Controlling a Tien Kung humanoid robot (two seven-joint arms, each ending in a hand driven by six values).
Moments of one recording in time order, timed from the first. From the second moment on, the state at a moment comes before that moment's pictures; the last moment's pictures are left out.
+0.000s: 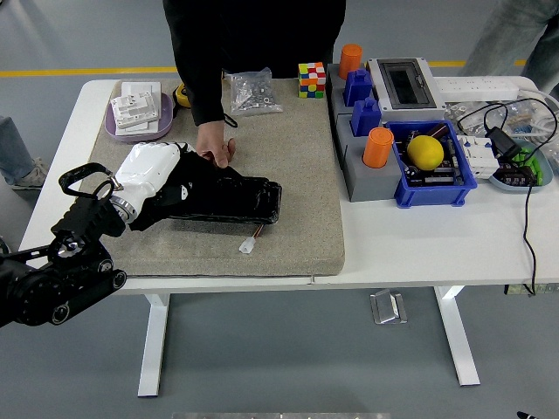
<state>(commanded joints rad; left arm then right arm) -0.75 0.37 -0.33 -0.96 1.74 0.53 0.18 0.16 -0.35 0.56 0.28 -0.35 0.12 -0.23</state>
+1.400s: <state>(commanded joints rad) -0.83 0.21 -0.19 -1.01 1.73 0.52 0.23 0.17 -0.37 0.54 0.28 -0.35 0.13 -0.23</state>
